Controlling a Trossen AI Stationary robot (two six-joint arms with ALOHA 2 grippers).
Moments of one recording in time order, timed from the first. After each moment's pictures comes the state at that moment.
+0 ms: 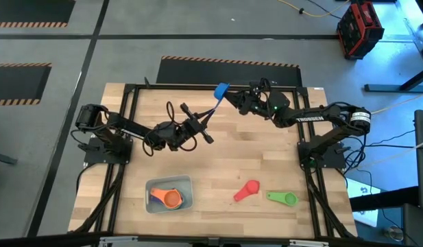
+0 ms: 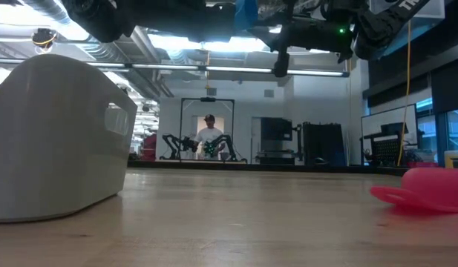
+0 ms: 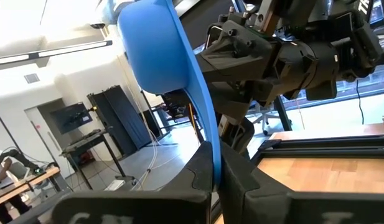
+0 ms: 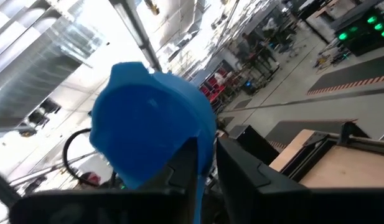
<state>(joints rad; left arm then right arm) -0.06 1.61 0.77 1.14 -0.76 0.58 -0.33 1.48 0.73 1.04 -0.09 0.86</state>
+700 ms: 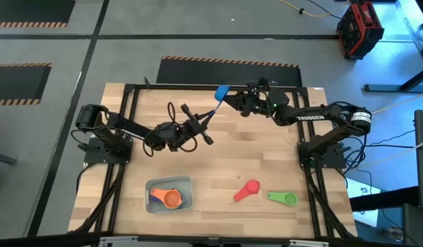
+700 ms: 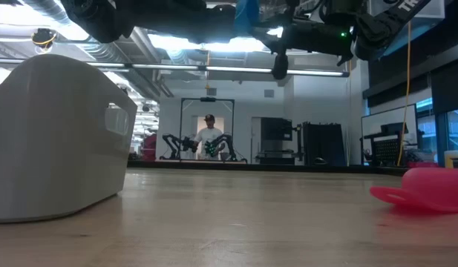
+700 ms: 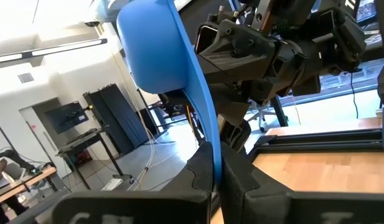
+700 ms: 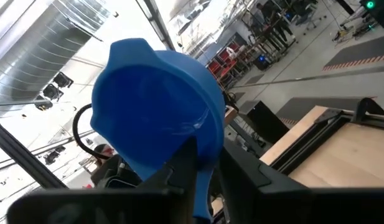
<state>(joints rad) -0.06 1.61 0.77 1.13 -0.75 0.58 -0.36 1.48 0.73 0.98 -0.24 0.87</state>
